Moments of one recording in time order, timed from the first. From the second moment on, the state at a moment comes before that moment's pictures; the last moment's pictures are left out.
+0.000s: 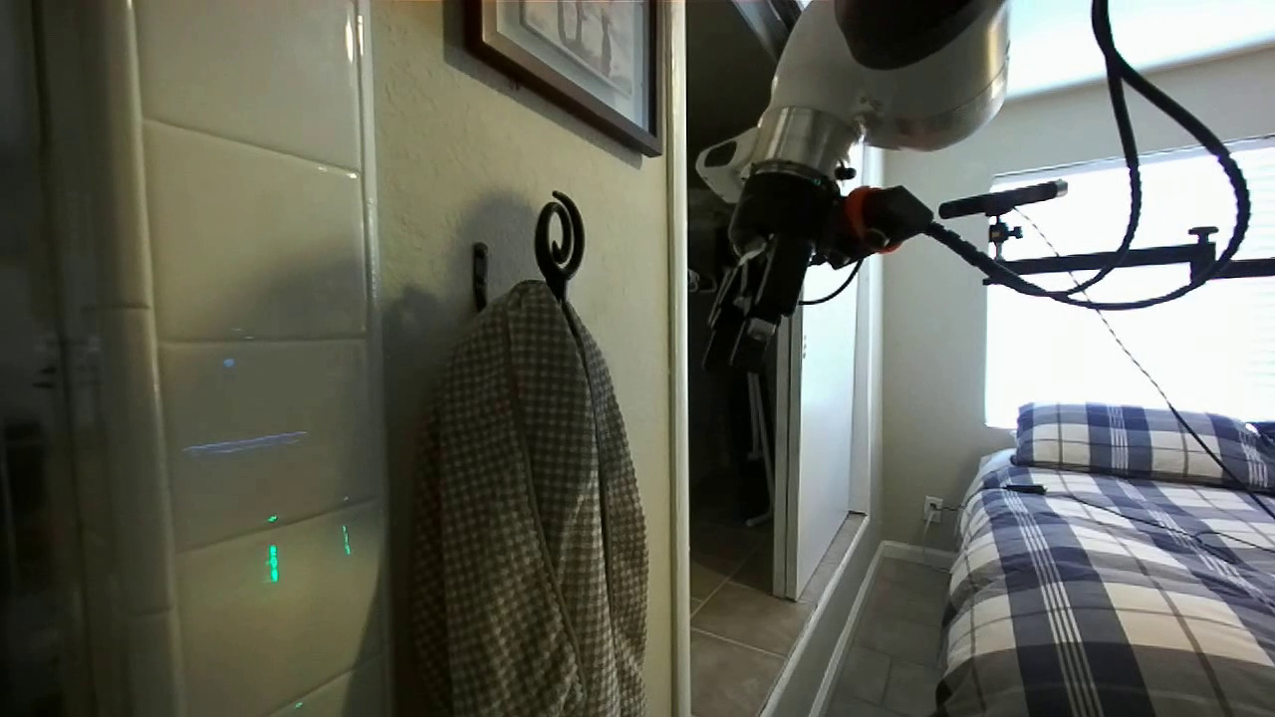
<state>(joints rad) 0.07 -0.17 -0.09 -1.99 0.29 2.07 -0.72</state>
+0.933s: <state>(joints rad) 0.09 -0.08 -0.08 -1.99 0.96 2.34 -1.55</state>
